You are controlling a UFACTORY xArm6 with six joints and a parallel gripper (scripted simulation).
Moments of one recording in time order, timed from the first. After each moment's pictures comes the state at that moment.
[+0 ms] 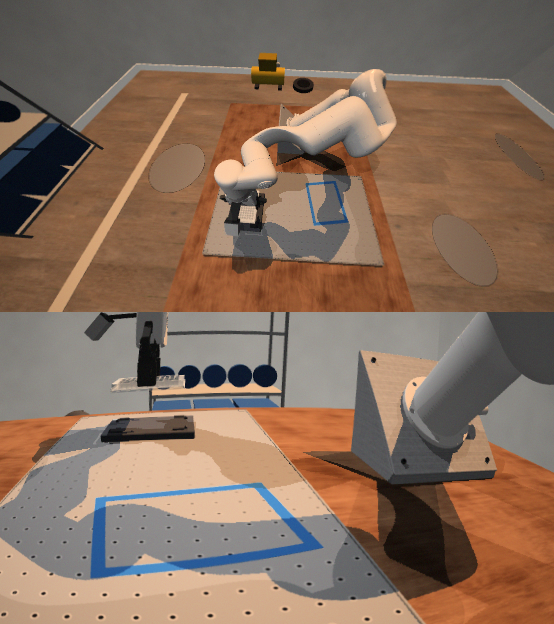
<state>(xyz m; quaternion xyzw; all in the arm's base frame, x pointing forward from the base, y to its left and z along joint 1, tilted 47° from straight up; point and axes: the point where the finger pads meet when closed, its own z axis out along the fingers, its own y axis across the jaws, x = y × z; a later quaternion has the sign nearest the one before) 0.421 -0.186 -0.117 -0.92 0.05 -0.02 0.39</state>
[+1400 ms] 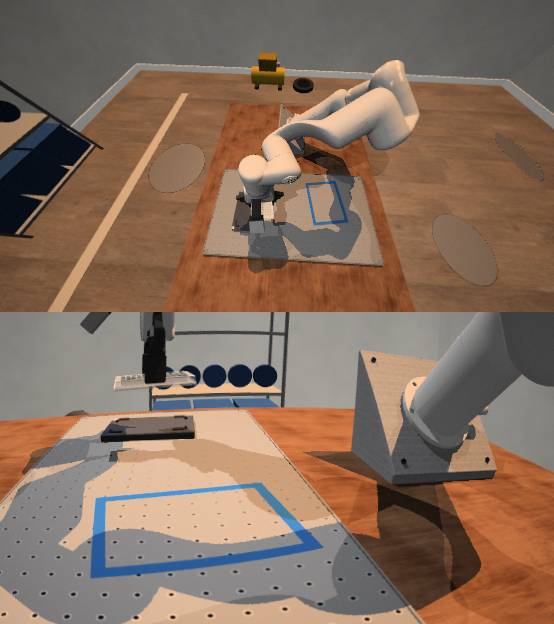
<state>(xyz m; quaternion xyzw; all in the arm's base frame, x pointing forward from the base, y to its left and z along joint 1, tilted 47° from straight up) 0.413 -0.153 -0.065 -0.92 -0.03 -0.05 0.39</state>
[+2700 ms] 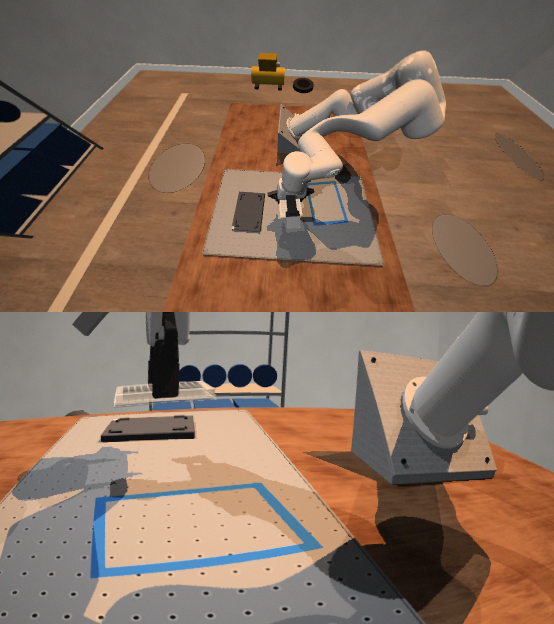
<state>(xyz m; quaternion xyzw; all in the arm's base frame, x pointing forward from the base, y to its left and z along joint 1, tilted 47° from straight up) 0.399 -0.073 0.012 -0.92 -0.03 -0.05 0.39</state>
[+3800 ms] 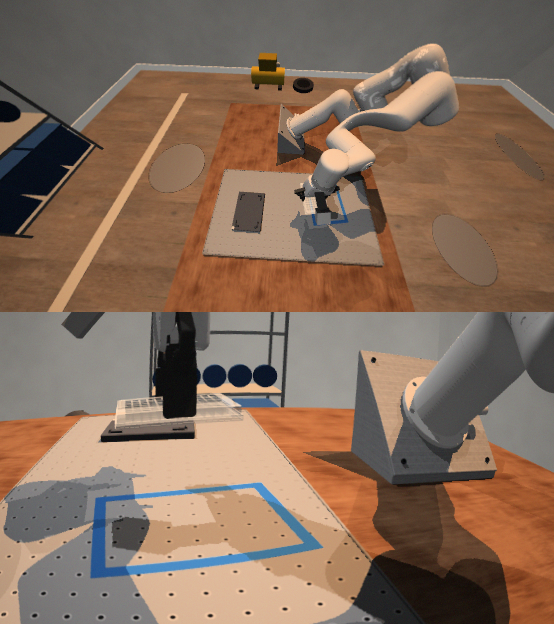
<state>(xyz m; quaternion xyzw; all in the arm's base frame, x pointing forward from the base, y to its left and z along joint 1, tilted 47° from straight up) 0.387 -0.003 0.079 -0.92 -0.03 -0.05 0.39</state>
